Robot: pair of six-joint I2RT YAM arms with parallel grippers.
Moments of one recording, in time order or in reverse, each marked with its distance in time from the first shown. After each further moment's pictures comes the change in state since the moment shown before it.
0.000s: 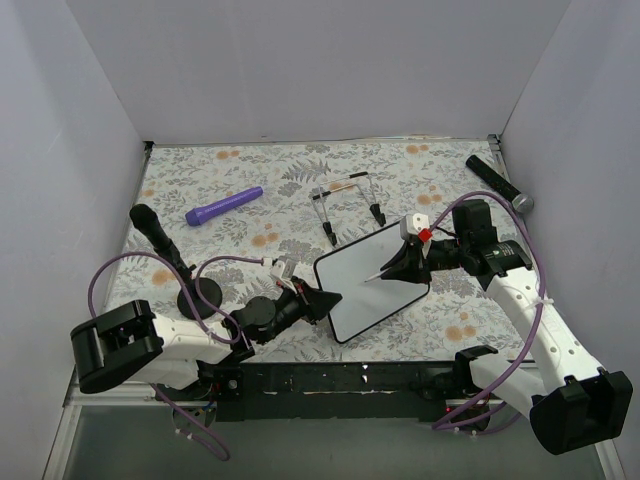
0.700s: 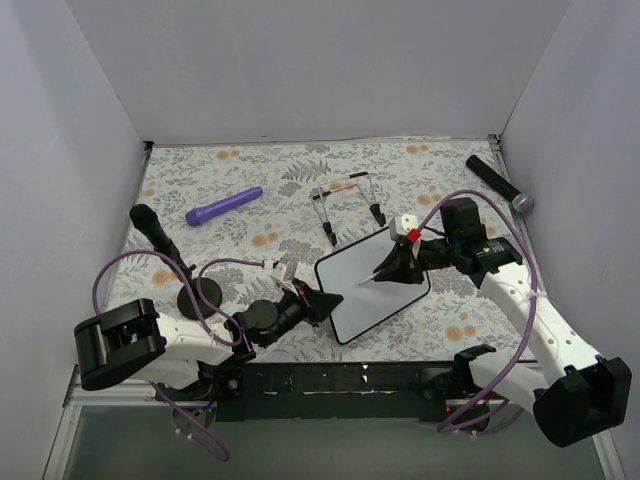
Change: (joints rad) left arm -0.037 0.021 0.000 0.027 -0.055 0.002; right arm 0.062 0.029 0.001 0.048 0.028 0.033
